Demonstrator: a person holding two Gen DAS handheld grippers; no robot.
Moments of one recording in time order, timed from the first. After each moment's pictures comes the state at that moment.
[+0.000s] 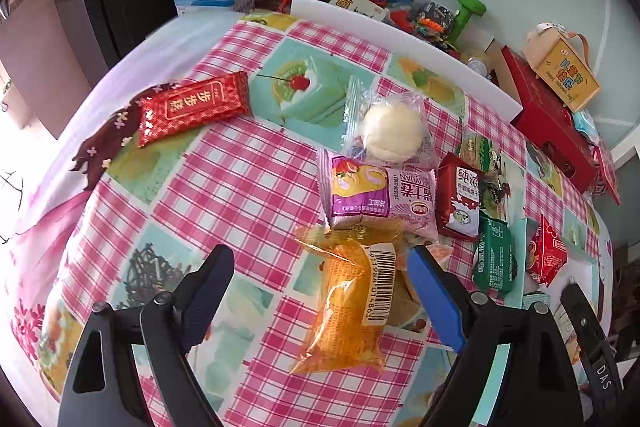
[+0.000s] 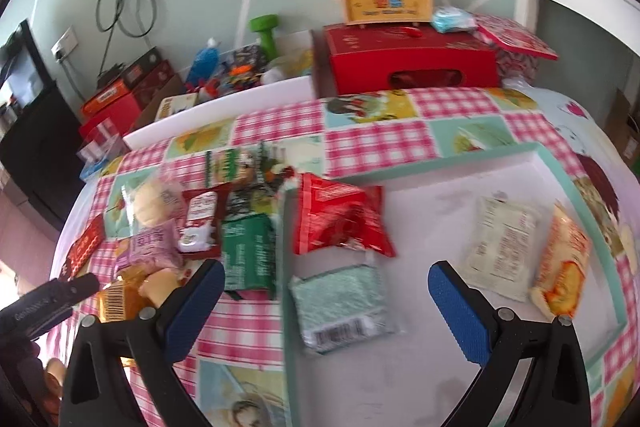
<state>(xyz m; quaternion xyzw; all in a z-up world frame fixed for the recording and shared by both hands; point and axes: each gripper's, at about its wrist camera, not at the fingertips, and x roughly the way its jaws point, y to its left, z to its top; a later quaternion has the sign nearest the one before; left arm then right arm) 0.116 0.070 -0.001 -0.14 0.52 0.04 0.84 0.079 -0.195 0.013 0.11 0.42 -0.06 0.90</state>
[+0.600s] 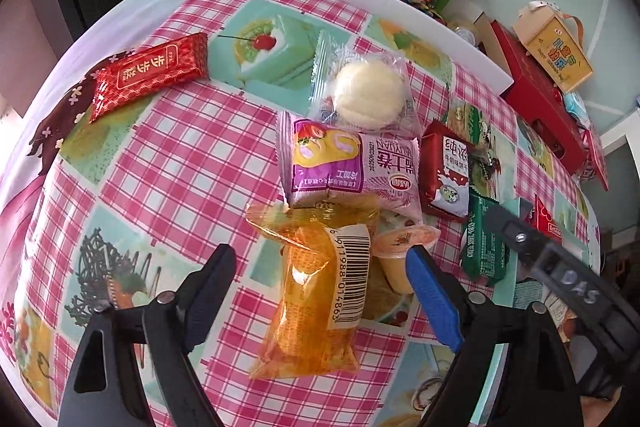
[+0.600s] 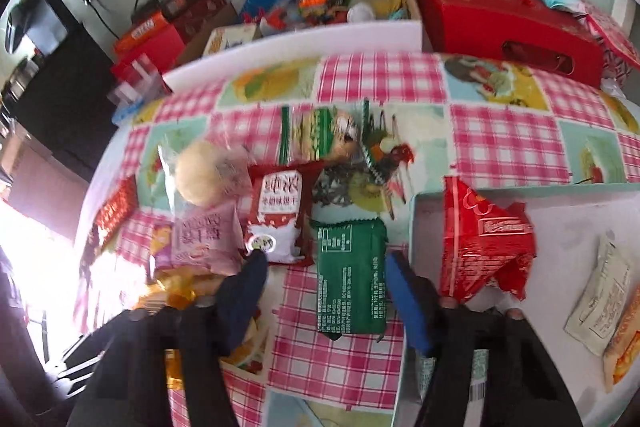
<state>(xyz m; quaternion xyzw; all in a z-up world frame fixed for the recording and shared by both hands) 0.132 0.052 -0.028 -0.15 0.56 0.00 0.82 0.165 -0.136 -0.018 0.09 0.53 0.05 0.84</state>
